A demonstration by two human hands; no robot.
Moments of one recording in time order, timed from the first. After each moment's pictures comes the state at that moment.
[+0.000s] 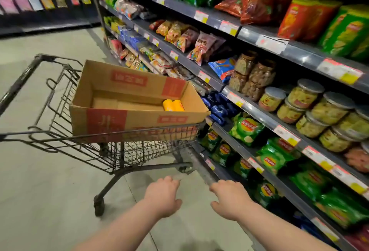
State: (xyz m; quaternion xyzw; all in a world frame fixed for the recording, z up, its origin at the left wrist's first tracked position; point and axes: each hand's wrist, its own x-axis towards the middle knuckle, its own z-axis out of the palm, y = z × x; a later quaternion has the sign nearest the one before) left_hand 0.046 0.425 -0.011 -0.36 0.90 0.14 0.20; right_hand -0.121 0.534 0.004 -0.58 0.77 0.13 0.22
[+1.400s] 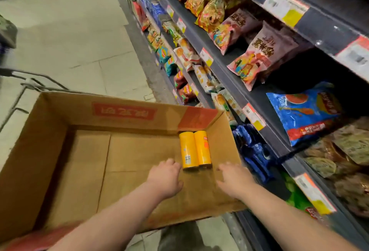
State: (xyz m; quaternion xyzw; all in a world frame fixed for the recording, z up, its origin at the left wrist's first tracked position) left_hand -0.136 0.024 -0.070 -0.45 0.84 0.20 0.22; right_hand -0.332 0.096 -0.053 -0.61 0.73 0.15 0.29
